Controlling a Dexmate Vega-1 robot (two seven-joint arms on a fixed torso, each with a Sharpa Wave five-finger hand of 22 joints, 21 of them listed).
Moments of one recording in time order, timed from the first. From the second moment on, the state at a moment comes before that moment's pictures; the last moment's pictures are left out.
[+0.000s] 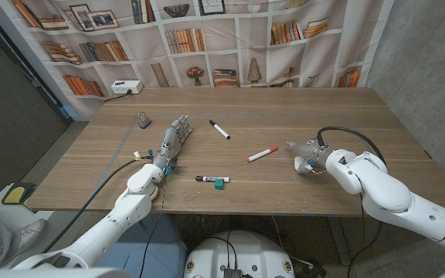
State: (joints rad) left arm 0.93 0.47 0.39 -1.20 -0.67 -0.45 -0.15; left_hand 0.18 0.06 0.53 -0.13 0.17 0.11 -0.04 0.18 0.18 0.12 0.01 0.22 0.20 0.01 -0.01 0.18 0.17 0.07 0.02 0.20 0.17; right arm -1.13 -1.07 -0.52 -2.27 -1.06 -0.48 0.58; right_hand 1.01 0.04 0.38 -0.18 0.18 -0.10 -0.04 0.23 0.20 0.58 0.05 0.48 0.38 0.33 -0.04 0.27 0.21 0.24 0.06 0.19 0.17
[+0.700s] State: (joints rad) left arm 0.93 0.48 0.39 -1.22 -0.65 -0.45 -0.15; left_hand 0.17 0.06 0.52 -0.13 0.17 0.11 -0.04 0.18 0.18 0.13 0.01 0.23 0.20 0.01 -0.01 0.18 0.17 0.07 0.02 0.20 0.17; right arm -1.14 -1.09 -0.46 -2.34 -0.98 -0.47 0.51; right_hand 1.04 0.02 0.37 -0.17 0.18 -0.05 -0.02 0.23 0.20 0.60 0.07 0.53 0.38 0.37 -0.04 0.28 0.23 0.26 0.06 0.19 0.17
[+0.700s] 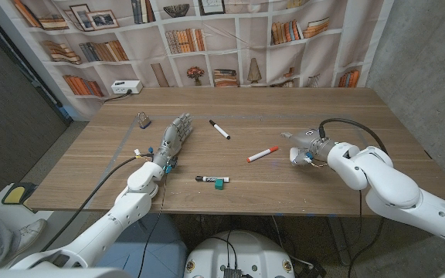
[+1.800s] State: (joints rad) left arm 0.92 0.48 0.42 -1.31 -0.65 -0.47 -0.19; left_hand 0.17 0.06 0.52 -0.13 0.17 0.12 -0.01 0.19 0.18 0.18 0.00 0.24 0.20 0.01 -0.01 0.18 0.17 0.07 0.02 0.20 0.17; right arm -1.17 -1.11 -0.35 -2.47 -0.85 -0.45 0.38; right_hand 1.04 0.01 0.34 -0.16 0.18 -0.04 -0.03 0.22 0.20 0.63 0.07 0.58 0.36 0.40 -0.04 0.29 0.24 0.26 0.05 0.19 0.17
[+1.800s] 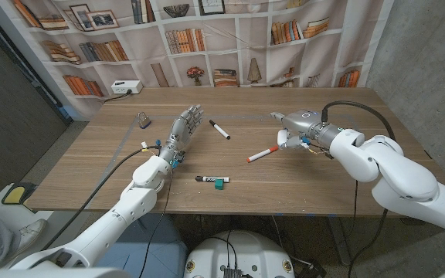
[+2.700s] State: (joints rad) left arm 0.92 0.50 0.45 -1.39 -0.65 -0.42 -0.22; left_hand 0.15 0.06 0.51 -0.13 0.17 0.26 0.06 0.21 0.18 0.26 0.01 0.26 0.20 0.03 -0.01 0.19 0.17 0.06 0.02 0.19 0.17; right arm -1.08 -1.08 -0.35 -2.55 -0.92 -0.39 0.46; right_hand 1.05 0.00 0.32 -0.16 0.18 -0.04 -0.03 0.21 0.20 0.63 0.07 0.63 0.36 0.39 -0.04 0.29 0.25 0.26 0.05 0.19 0.17
